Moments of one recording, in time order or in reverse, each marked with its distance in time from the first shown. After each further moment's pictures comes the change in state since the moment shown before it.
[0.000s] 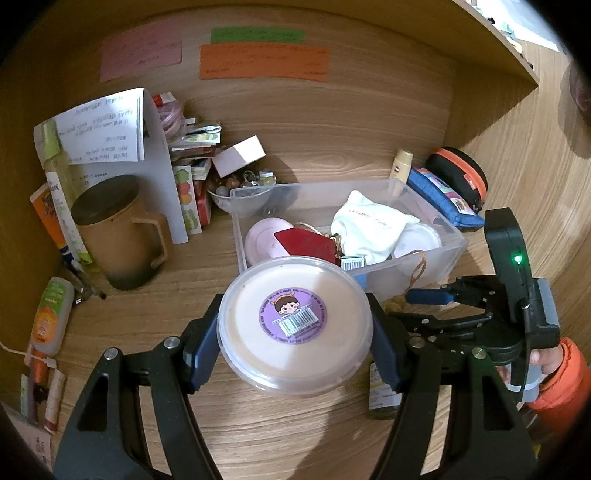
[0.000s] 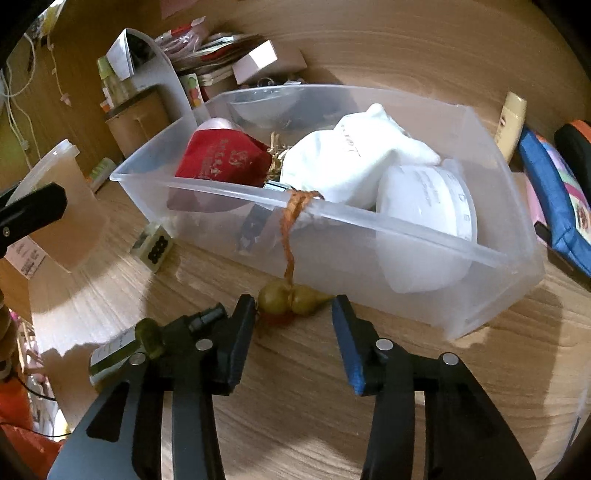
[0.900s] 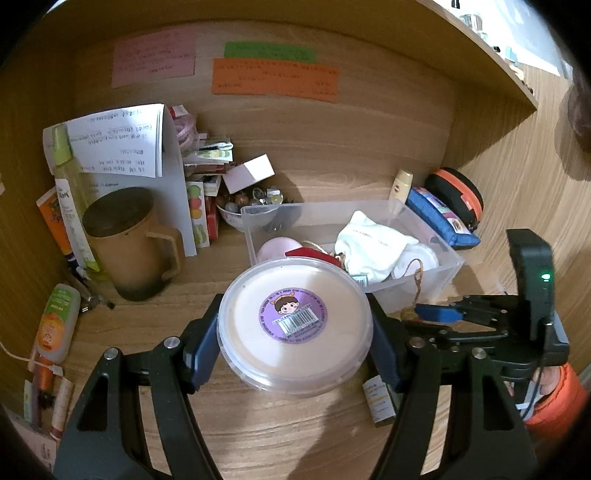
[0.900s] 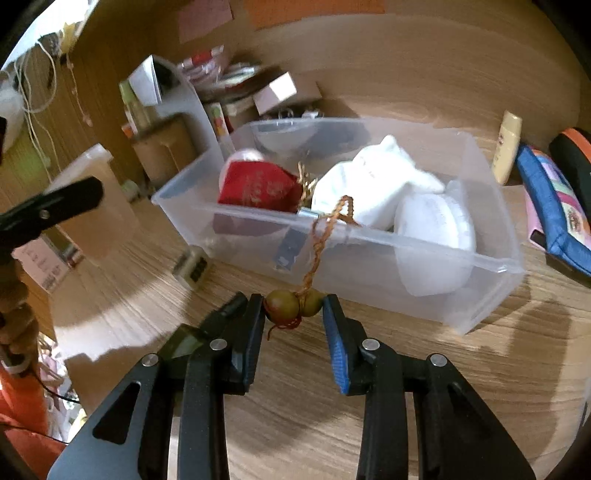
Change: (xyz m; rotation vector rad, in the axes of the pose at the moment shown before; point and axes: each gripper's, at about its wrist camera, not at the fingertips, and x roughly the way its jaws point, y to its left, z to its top) left arm -0.014 0.014 0.010 -0.034 -0.046 -0.022; right arm -0.029 0.013 -0.002 0.029 -0.106 0.057
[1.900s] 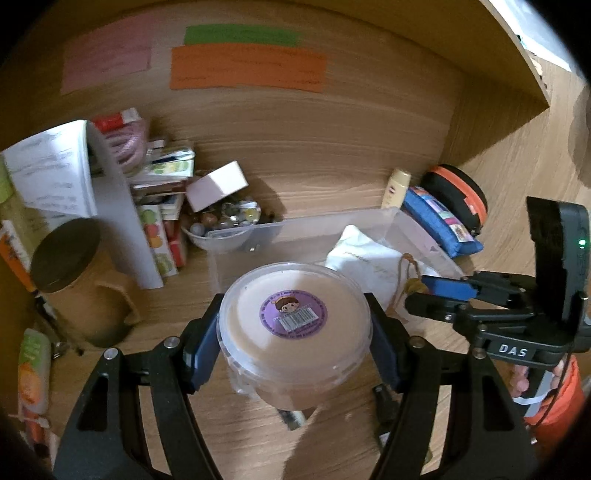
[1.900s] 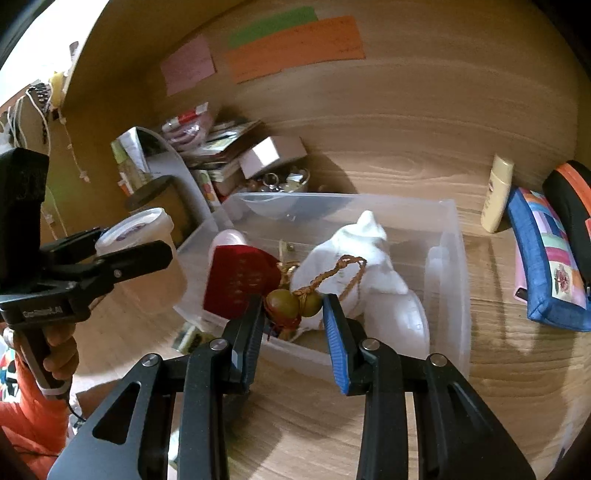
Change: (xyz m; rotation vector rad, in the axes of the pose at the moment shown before) left arm 0.055 -0.014 0.038 0.044 0.048 -0.063; right arm -0.014 -0.028 0.050 0.039 -0.103 0.021
